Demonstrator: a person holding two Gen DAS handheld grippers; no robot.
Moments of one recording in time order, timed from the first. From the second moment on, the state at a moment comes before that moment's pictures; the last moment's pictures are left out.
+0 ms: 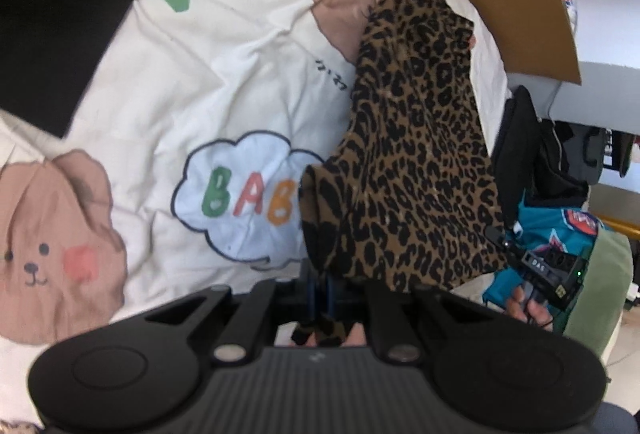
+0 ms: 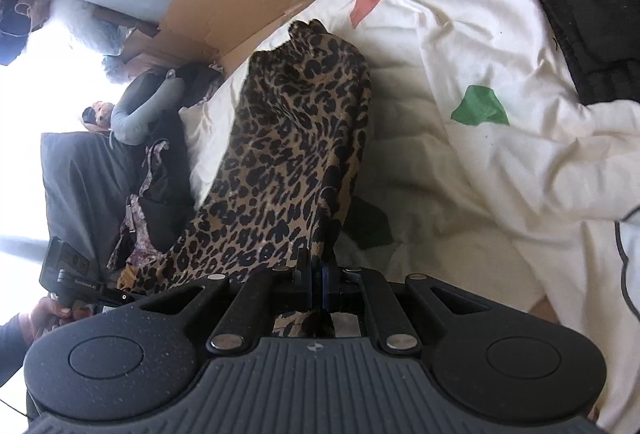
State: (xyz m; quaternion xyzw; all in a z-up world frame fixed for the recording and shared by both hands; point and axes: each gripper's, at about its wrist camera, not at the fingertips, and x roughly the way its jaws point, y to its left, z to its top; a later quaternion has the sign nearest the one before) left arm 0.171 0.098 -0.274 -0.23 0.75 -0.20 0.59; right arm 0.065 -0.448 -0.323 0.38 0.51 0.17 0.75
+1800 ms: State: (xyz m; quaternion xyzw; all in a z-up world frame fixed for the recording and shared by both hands) left arm 0.188 0.099 -0.293 -0.23 0.73 -0.19 0.61; right arm 0.053 -0.444 -0.351 0.39 0.55 0.14 0.73
